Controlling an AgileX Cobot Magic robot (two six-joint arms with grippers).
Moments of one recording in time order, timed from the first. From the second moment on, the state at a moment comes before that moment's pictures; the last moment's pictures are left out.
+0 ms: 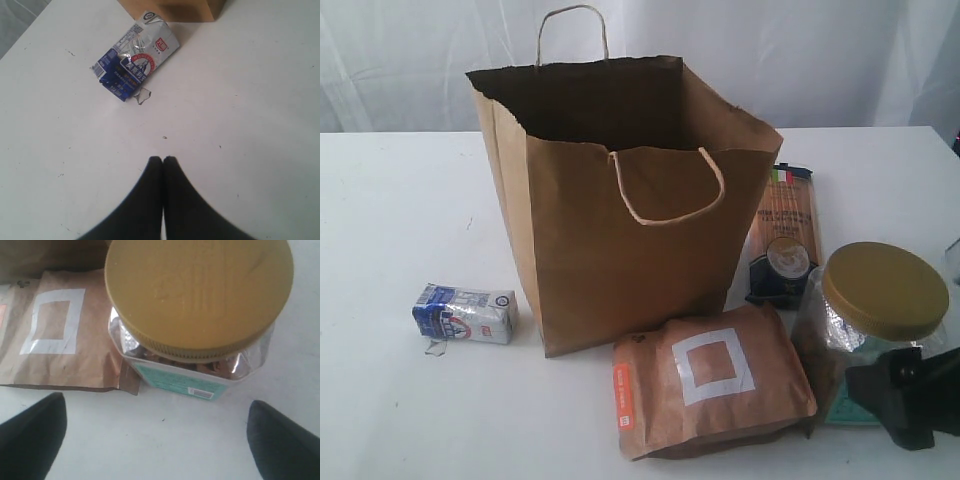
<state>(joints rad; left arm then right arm) -0.38 0.19 0.02 -0.15 0.39 0.76 0.29 0.77 -0.43 0.12 0.63 0.07</state>
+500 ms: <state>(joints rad) -0.38 0.19 0.02 -0.15 0.39 0.76 0.32 0.77 -0.29 0.13 0.43 0.07</state>
